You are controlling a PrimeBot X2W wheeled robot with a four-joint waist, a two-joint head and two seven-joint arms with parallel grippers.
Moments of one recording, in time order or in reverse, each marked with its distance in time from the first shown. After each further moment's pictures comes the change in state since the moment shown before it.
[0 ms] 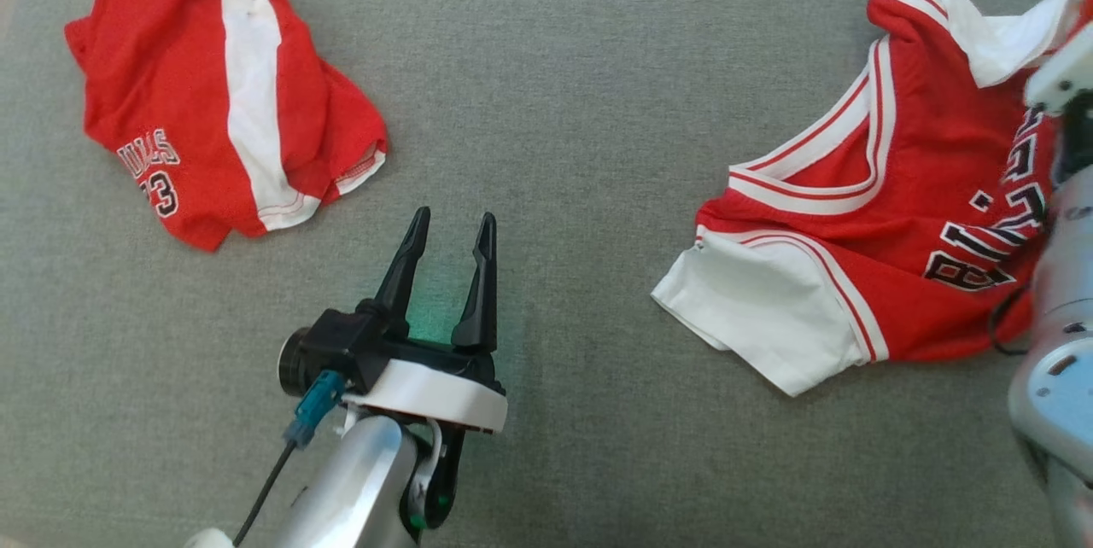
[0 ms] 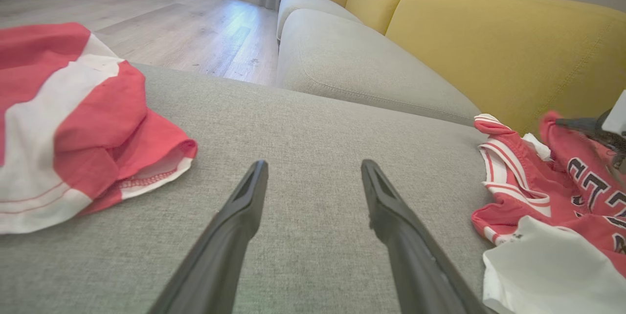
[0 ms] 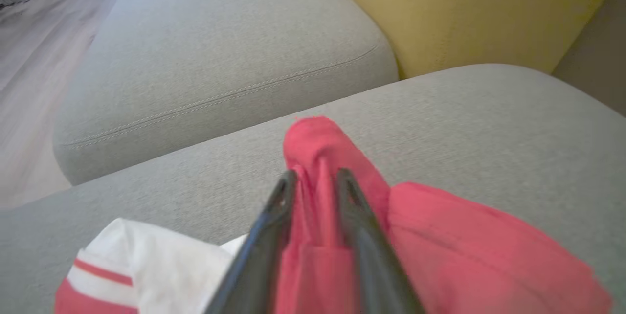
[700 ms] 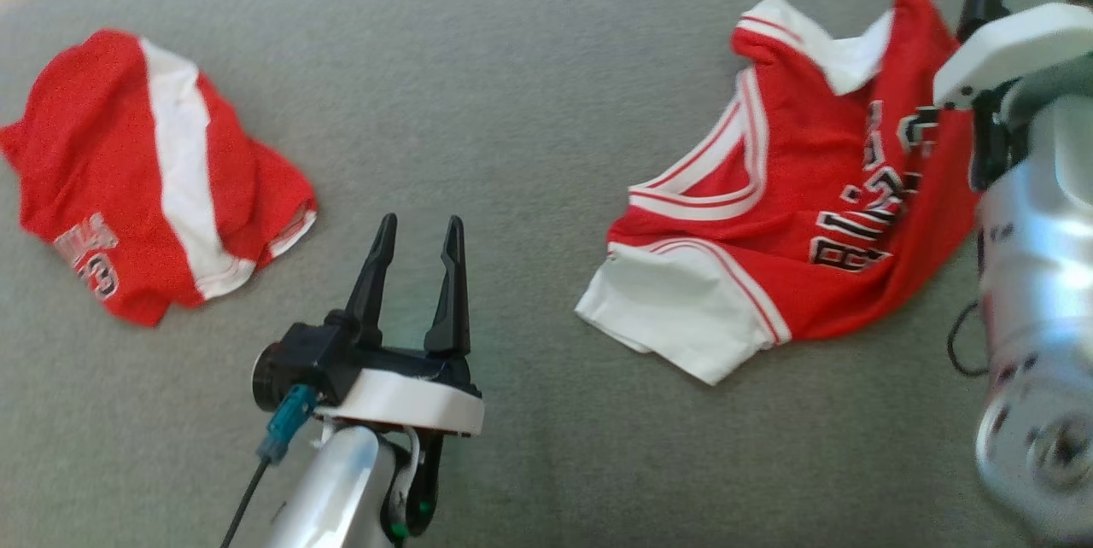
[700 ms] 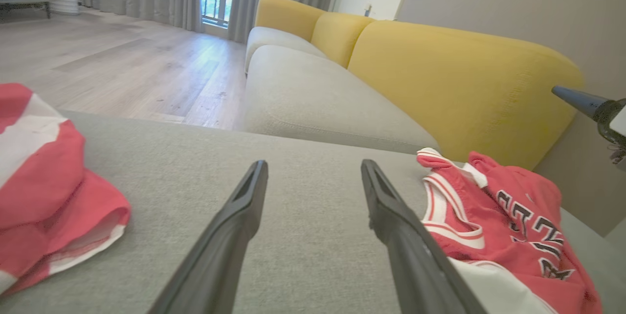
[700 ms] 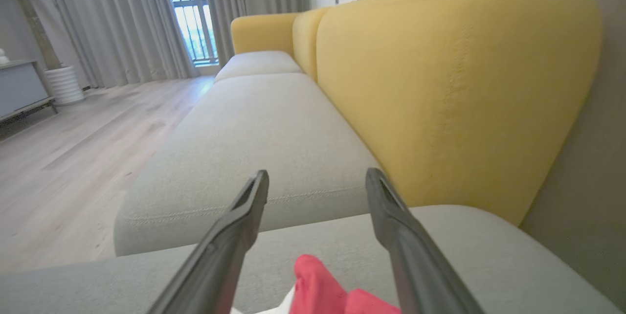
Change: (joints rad) left arm 0.045 0.000 0.072 -0.033 0.023 -0.002 0.000; right arm 0.068 0.012 0.458 0.060 0.266 0.000 -0.283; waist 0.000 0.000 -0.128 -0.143
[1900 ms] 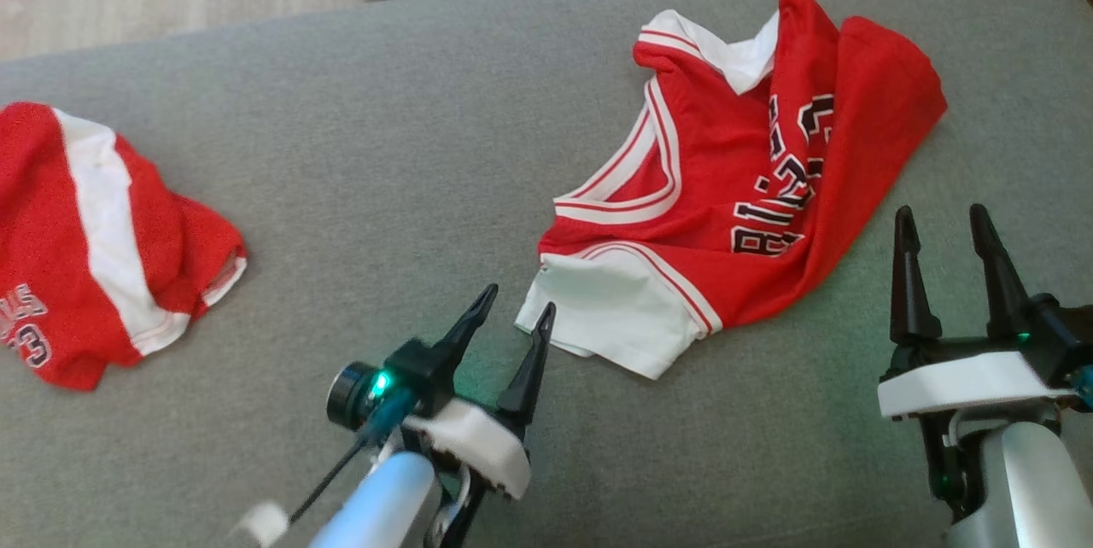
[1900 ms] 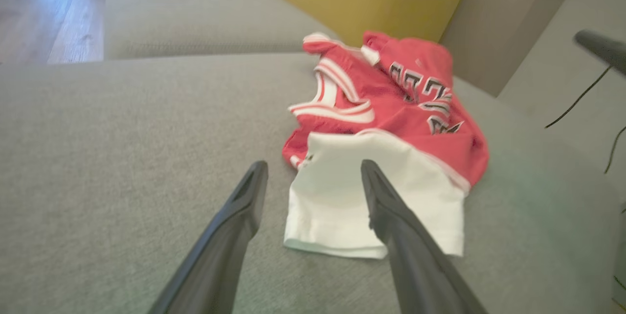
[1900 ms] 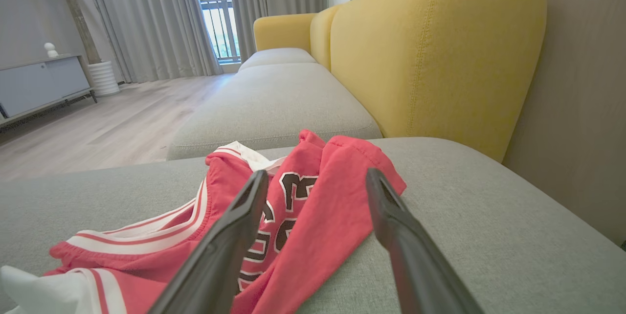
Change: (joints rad) left arm -0.051 0.001 -0.189 0.227 0.035 -0.101 0.051; right arm 0.905 0.010 0.477 -0.878 0.495 0.000 0.050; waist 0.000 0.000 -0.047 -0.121
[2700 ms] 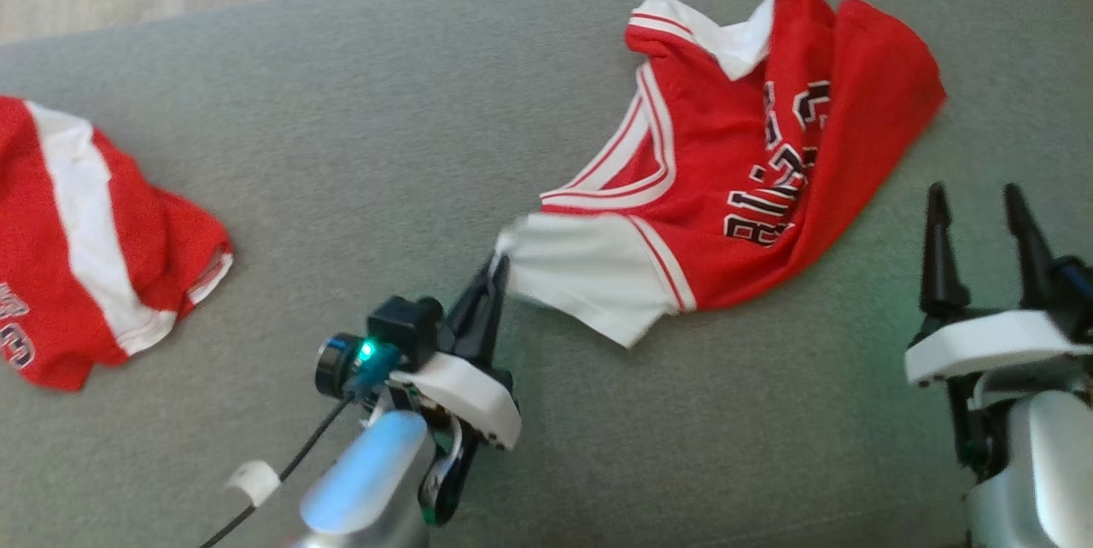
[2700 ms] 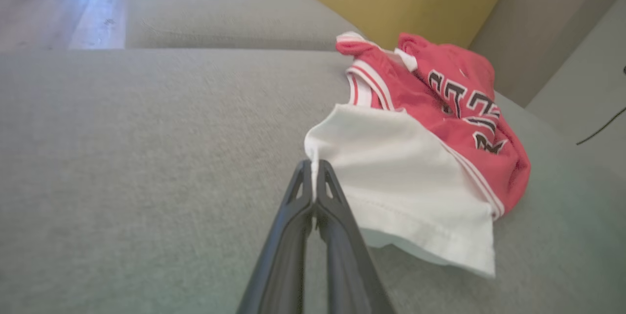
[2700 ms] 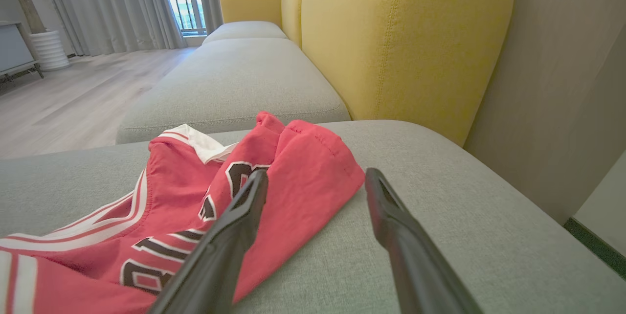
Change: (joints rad) left arm -0.145 -0.002 -0.071 0.161 -0.144 0.061 -0.021; right arm -0.073 0.012 -0.088 0.046 -0.066 0.000 0.081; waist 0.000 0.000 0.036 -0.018
